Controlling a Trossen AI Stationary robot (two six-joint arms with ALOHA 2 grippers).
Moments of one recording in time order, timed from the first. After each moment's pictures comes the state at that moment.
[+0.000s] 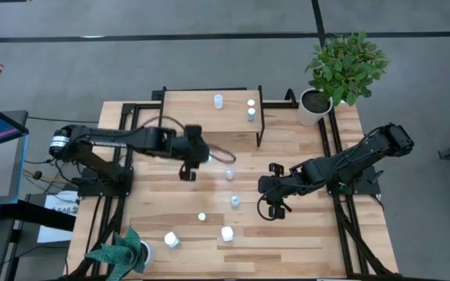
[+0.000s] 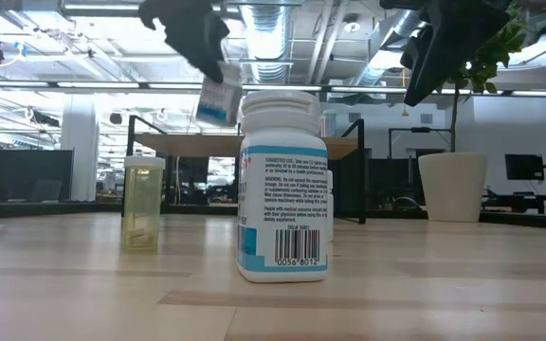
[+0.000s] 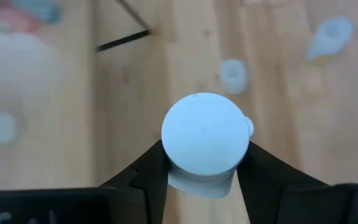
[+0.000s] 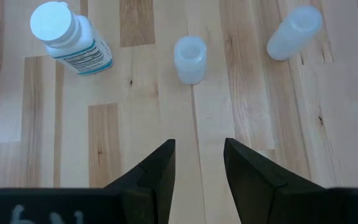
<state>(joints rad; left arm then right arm) 0.02 1.44 1.31 -0.85 -0.24 0.27 0.35 1.42 1.06 -0.65 0.16 0.41</state>
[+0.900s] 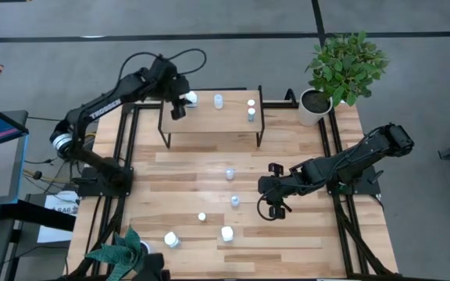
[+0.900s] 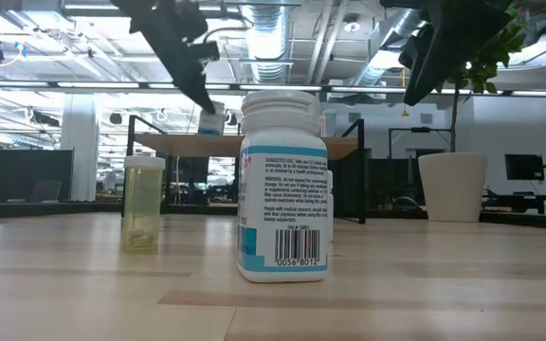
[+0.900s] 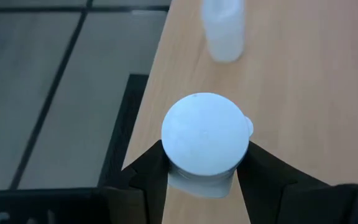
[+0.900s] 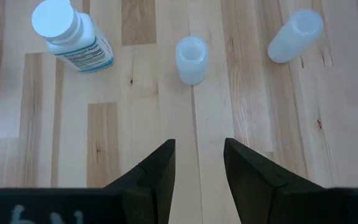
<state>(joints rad) 0.79 1.47 1.35 -0.72 0.15 0.58 0.35 1.42 1.06 -0.65 0.16 0.38</state>
